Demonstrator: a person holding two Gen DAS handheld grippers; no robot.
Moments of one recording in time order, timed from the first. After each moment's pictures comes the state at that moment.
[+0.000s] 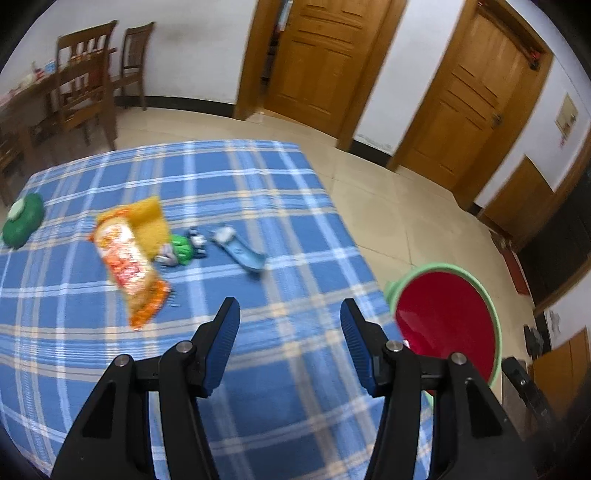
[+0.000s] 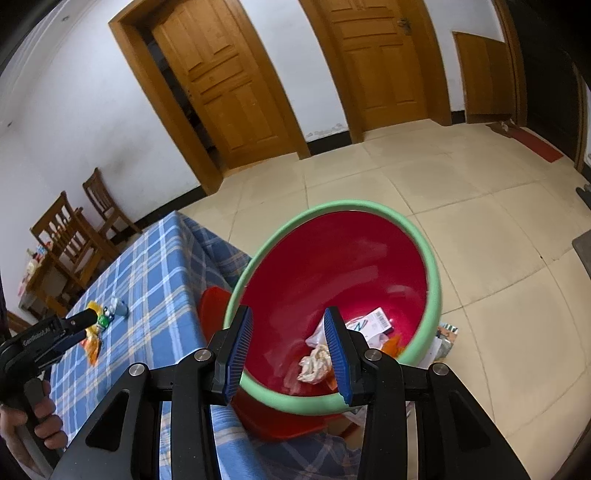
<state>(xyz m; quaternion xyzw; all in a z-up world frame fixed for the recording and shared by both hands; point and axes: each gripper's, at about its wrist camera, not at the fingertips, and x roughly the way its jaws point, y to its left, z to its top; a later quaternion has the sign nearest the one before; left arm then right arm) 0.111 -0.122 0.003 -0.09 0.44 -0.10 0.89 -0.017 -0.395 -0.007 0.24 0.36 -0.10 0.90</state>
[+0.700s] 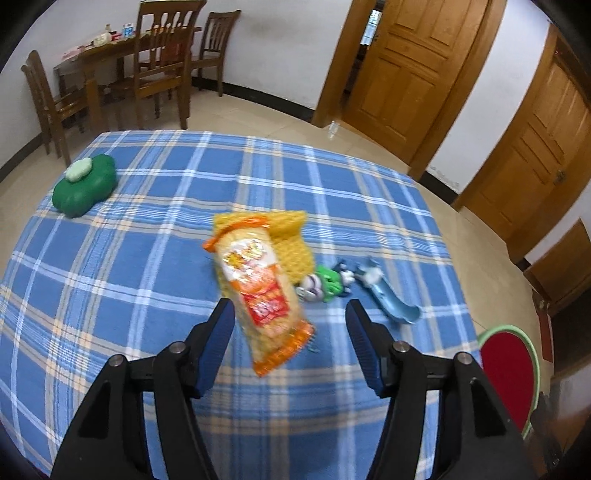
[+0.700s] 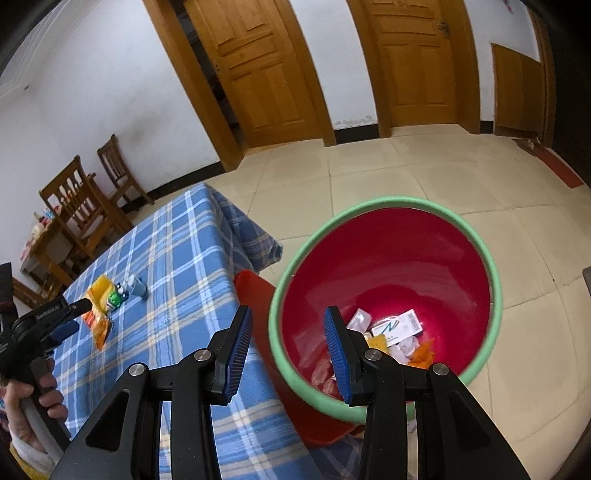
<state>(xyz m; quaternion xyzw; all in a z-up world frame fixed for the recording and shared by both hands) 0.146 -0.028 -0.023 -0.14 0.44 0.03 0.89 0.029 -0.342 -0.007 0.19 0.39 -0.06 0.90</state>
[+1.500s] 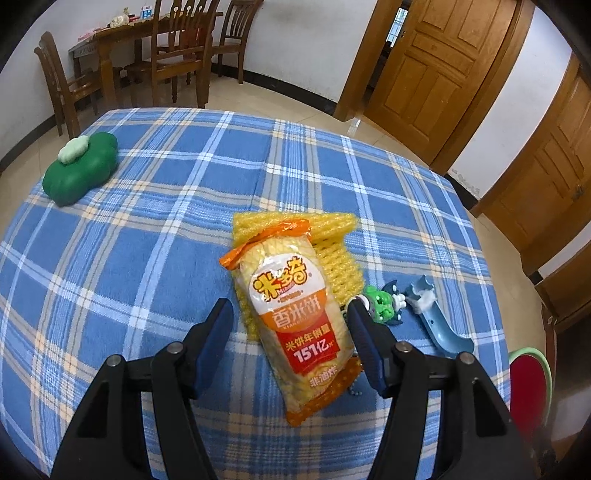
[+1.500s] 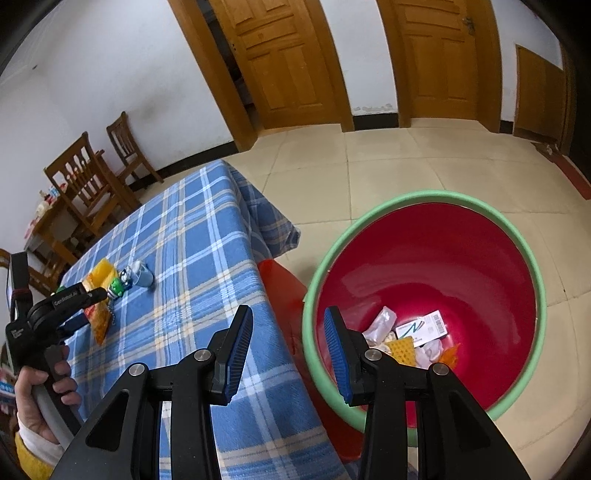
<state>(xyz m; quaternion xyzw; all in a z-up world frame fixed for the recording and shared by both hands) 0.176 -0.011 -0.055 -0.15 0.46 0.06 0.87 0.064 -0.319 -0.019 0.18 0.42 -0.03 0.89</state>
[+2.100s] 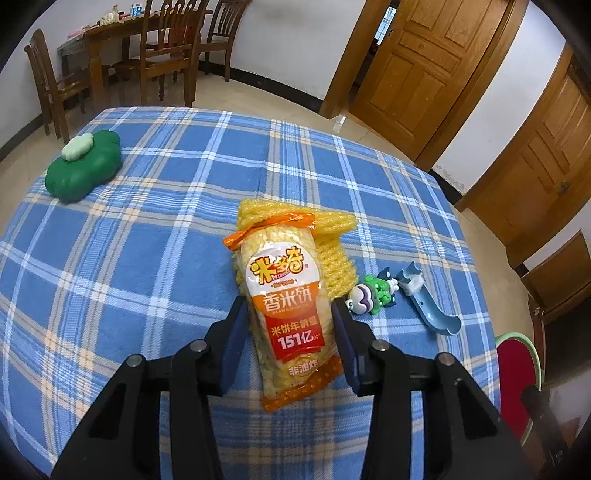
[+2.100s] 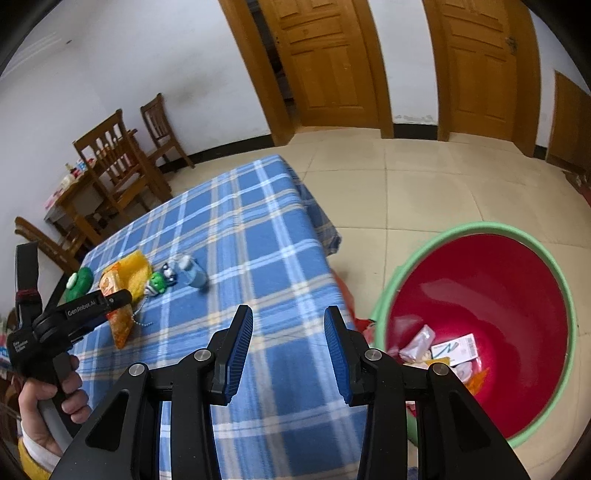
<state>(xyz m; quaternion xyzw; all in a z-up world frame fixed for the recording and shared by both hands) 0.159 0.006 -0.045 -0.17 0.46 0.02 0.87 0.092 -0.266 -0.006 0.14 0.42 0.04 0.90</state>
